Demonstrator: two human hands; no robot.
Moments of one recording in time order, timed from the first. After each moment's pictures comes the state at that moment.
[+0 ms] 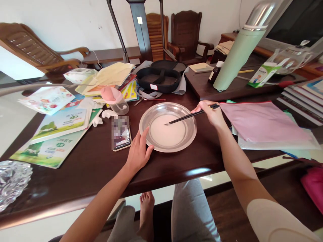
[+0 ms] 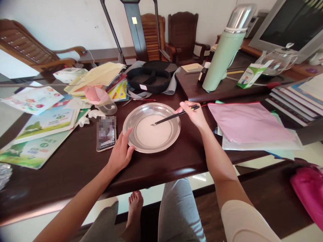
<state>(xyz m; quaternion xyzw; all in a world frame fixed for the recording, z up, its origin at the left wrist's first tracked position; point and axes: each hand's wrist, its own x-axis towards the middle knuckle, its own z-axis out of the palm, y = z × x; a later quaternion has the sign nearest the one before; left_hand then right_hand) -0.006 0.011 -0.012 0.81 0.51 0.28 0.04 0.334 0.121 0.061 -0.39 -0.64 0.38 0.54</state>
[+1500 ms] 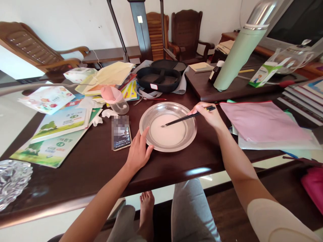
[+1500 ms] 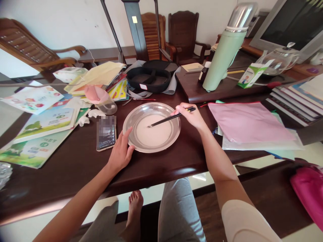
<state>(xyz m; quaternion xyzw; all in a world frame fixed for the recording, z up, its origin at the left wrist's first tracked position) -0.005 0.011 -0.011 0.81 0.52 0.28 0.05 0.329 0.117 0.063 -0.39 -0.66 0.41 0.50</state>
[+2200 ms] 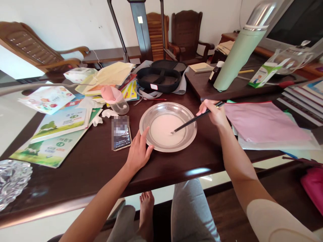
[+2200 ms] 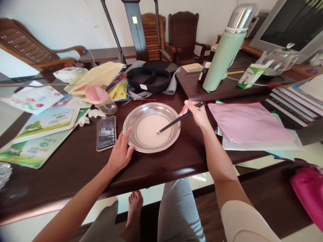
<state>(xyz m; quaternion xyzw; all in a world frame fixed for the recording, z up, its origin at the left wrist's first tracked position) -0.005 0.011 -0.011 0.81 0.51 0.28 0.05 0.341 0.123 0.058 -0.38 -0.62 0.39 0.57</state>
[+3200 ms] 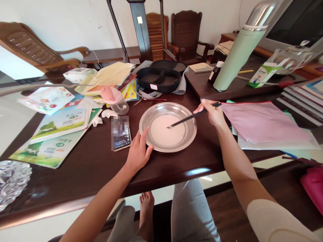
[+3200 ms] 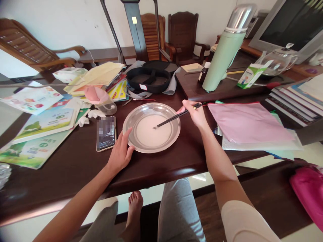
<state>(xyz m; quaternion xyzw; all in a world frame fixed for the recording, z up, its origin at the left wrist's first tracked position) -0.005 0.011 -0.011 0.81 0.51 0.28 0.04 0.337 0.124 0.057 -0.39 -0.60 0.39 0.57</state>
